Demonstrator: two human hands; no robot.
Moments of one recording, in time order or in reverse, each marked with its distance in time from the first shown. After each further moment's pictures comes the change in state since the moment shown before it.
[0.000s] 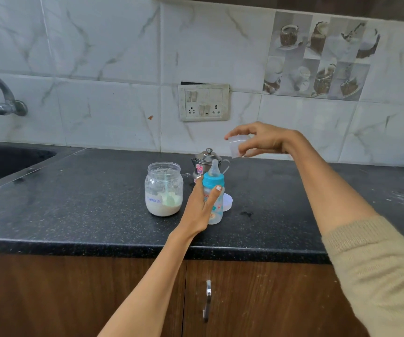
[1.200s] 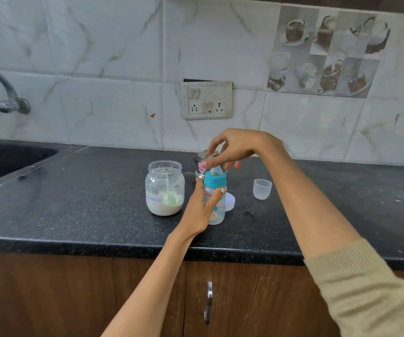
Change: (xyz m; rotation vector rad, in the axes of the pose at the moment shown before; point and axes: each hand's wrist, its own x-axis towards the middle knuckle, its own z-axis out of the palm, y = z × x) left_hand -0.001 0.000 -0.002 -0.016 -0.012 -0.029; right_hand 0.002 -0.044 0.047 -0.366 -0.116 0.032
